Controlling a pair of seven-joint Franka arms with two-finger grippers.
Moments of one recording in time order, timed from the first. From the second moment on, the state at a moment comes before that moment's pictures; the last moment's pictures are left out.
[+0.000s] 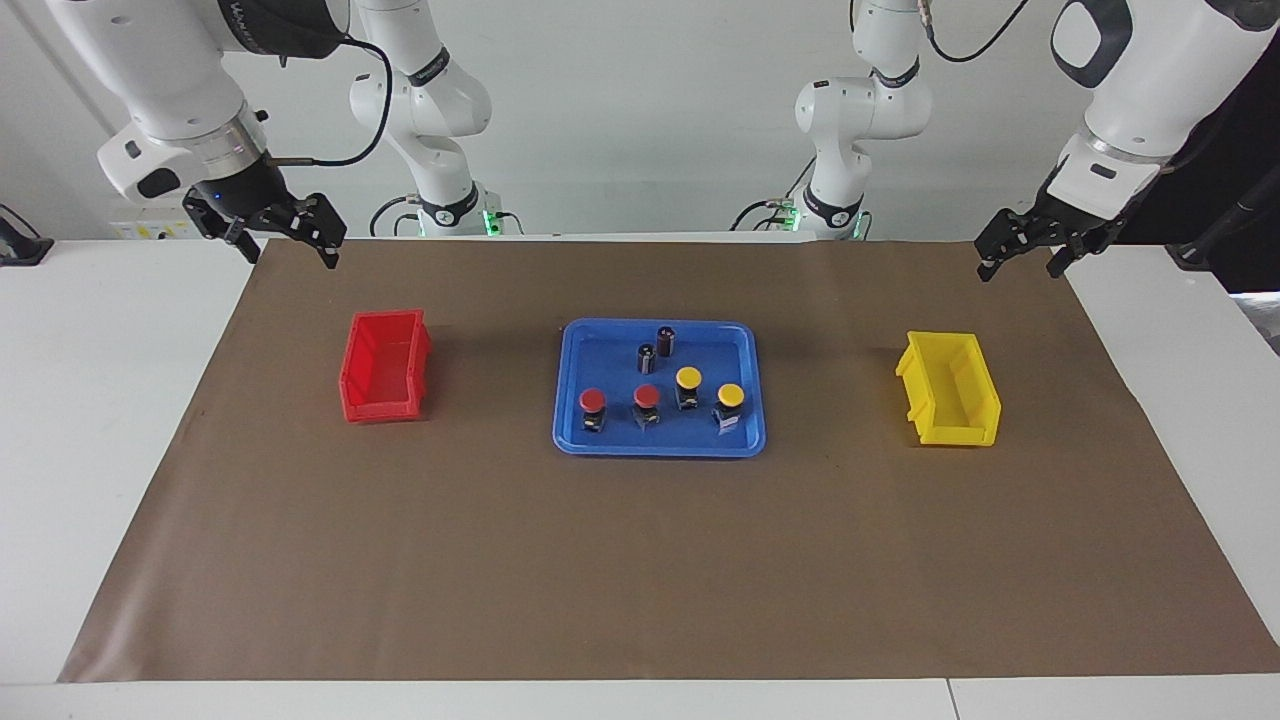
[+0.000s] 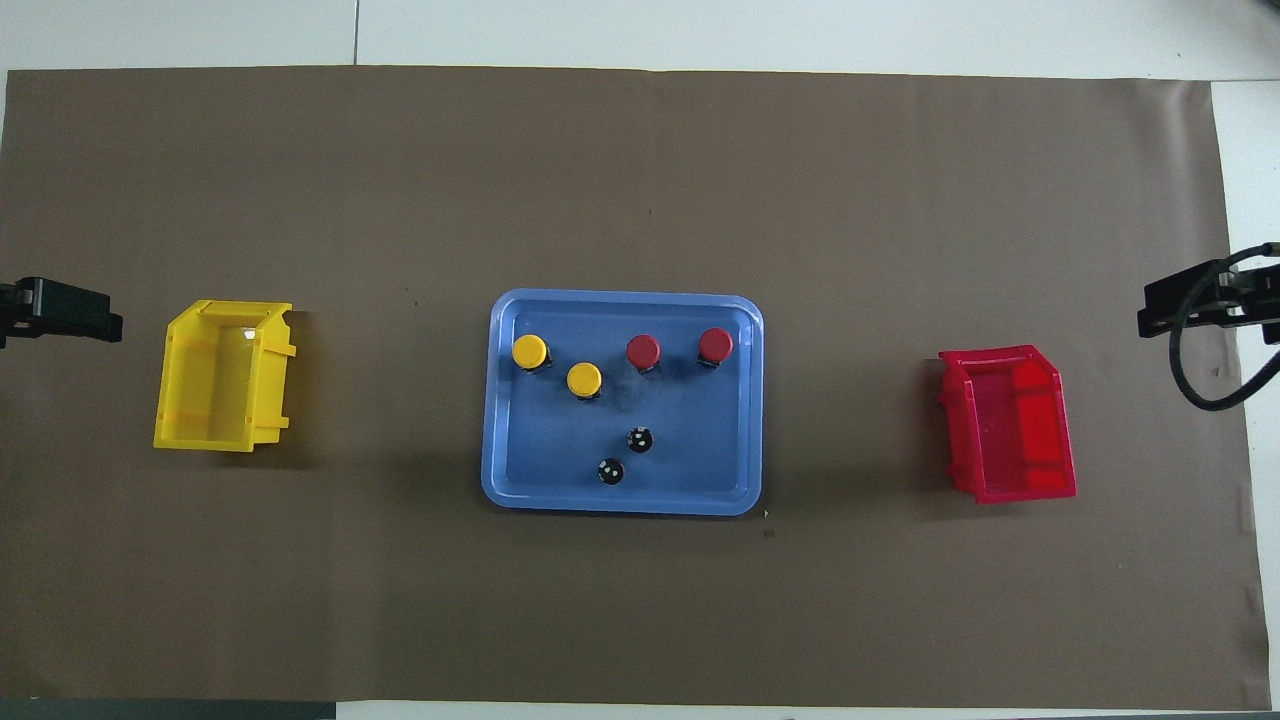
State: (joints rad) left arm -0.12 -0.09 0.08 -1.72 0.01 1.61 0.00; right arm -0.08 -0.02 0.05 -1.57 -0.03 1.46 0.05
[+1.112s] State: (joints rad) left arm -0.12 -0.09 0.08 -1.73 0.01 1.61 0.00; right arm 0.27 0.24 0.06 -1.35 -0.03 1.55 0.31
